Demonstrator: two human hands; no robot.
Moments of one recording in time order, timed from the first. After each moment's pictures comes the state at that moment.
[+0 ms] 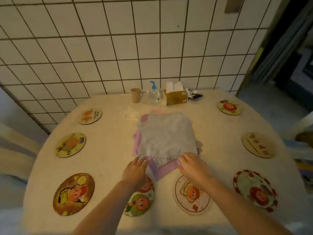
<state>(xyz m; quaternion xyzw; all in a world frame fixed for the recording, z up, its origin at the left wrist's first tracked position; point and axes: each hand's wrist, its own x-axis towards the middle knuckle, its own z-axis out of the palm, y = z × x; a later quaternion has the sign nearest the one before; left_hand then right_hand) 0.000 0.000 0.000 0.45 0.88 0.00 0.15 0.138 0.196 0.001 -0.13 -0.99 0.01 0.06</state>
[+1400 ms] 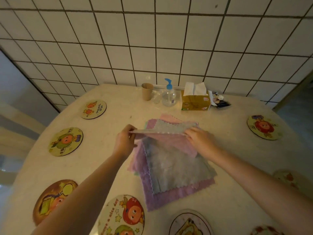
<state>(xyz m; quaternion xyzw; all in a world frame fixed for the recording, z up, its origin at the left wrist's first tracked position) -0.157 0.101 0.025 0.12 0.86 0.48 0.10 -0.032 0.354 0.039 -0.05 -0.99 0.12 0.03</state>
